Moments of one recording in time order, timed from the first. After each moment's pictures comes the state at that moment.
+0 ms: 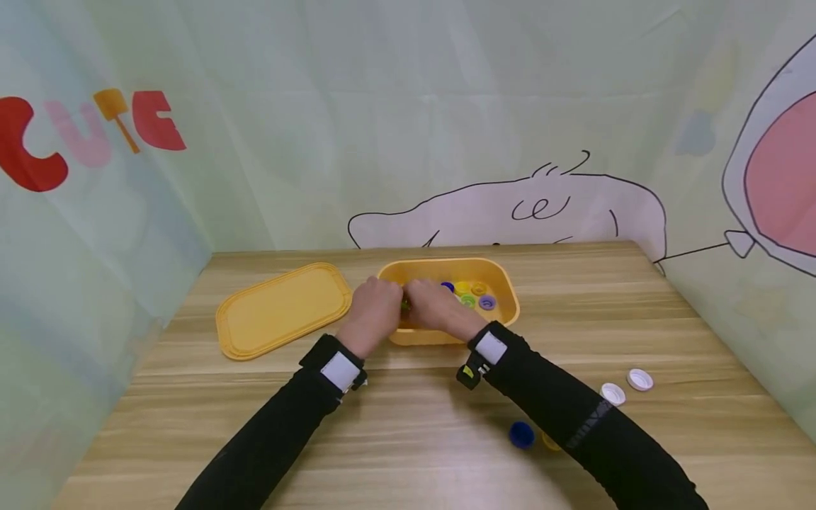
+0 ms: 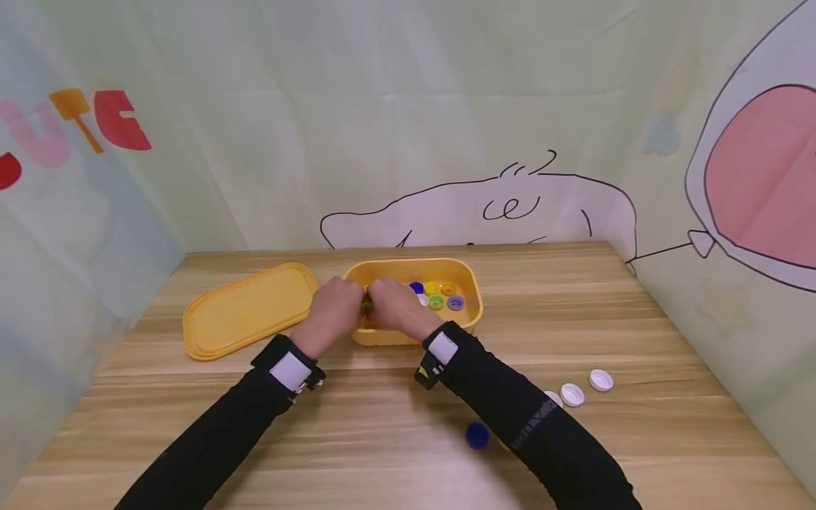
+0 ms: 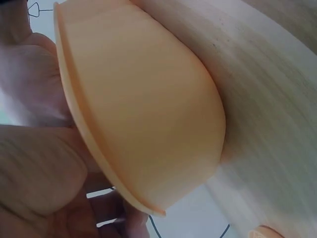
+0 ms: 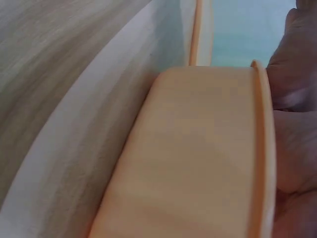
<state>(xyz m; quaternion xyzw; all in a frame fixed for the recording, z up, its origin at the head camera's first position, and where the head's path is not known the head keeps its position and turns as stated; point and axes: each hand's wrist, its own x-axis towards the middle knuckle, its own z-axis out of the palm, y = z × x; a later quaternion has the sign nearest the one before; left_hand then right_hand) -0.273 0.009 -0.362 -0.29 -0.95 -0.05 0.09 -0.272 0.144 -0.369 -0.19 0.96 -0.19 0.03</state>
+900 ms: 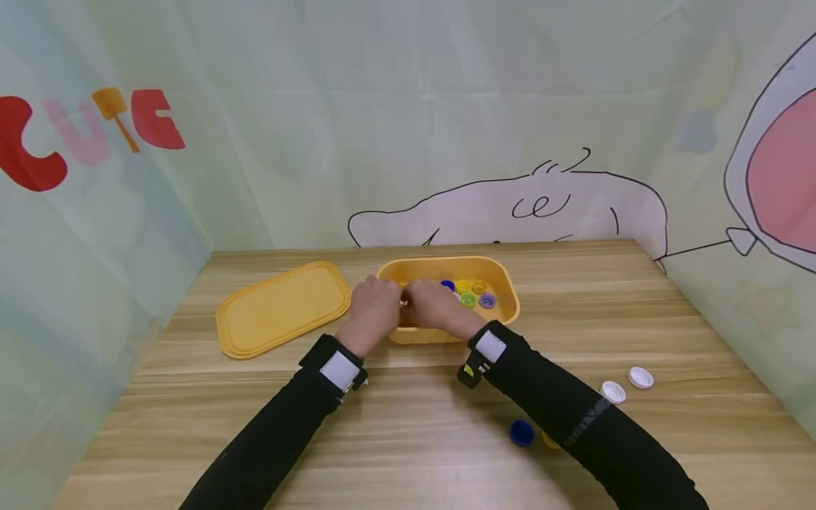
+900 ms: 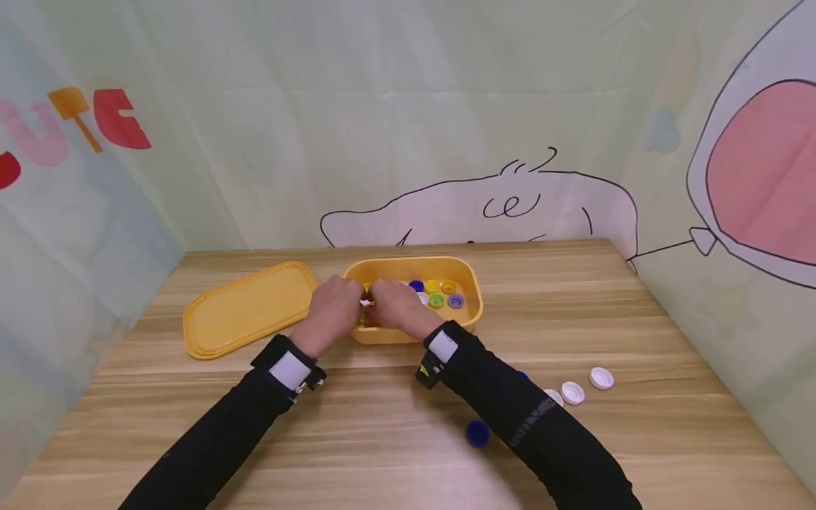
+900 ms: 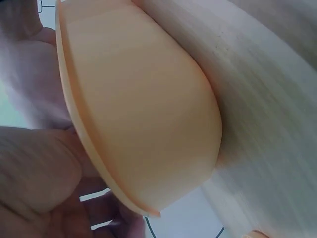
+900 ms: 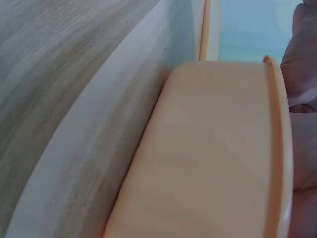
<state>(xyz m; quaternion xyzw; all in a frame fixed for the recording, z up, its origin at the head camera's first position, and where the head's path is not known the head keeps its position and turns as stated) -0.273 0.010 -0.361 -0.27 -0.96 -0.04 0.08 -0.275 0.147 -0.376 -0.17 0.96 -0.22 0.04</state>
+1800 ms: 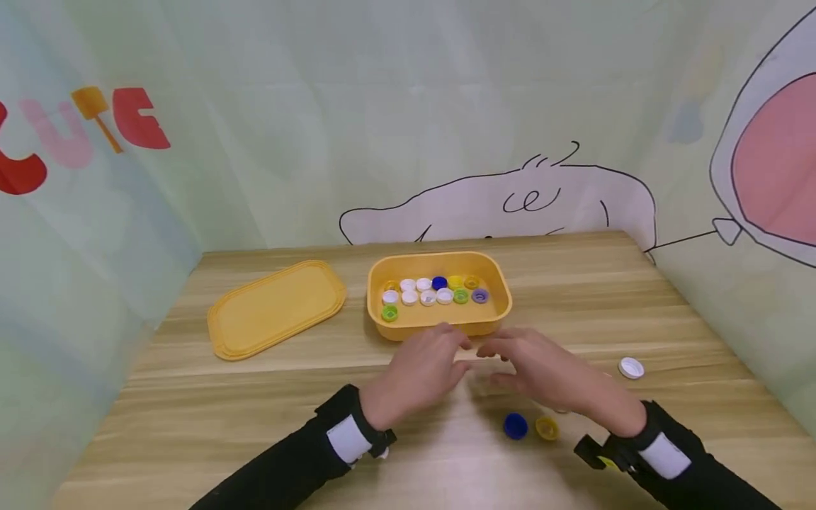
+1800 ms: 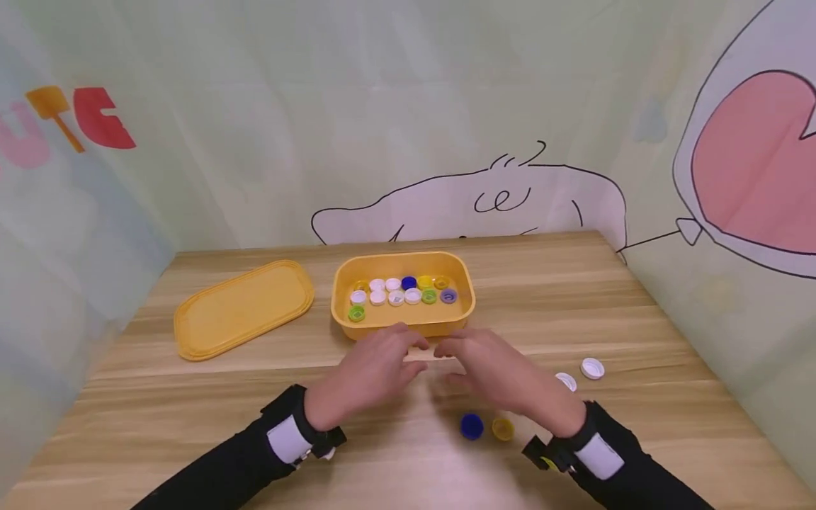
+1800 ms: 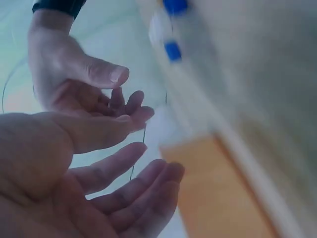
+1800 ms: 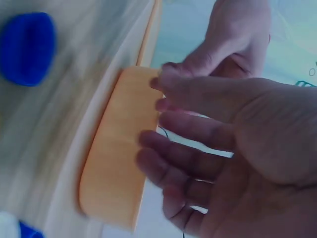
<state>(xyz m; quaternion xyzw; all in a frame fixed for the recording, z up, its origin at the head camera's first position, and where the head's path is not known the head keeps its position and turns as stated) -0.171 0.036 -0.351 -0.41 -0.89 -0.20 -0.02 -0.122 0.240 -0.341 -0.28 0.94 -0.19 -0.01</state>
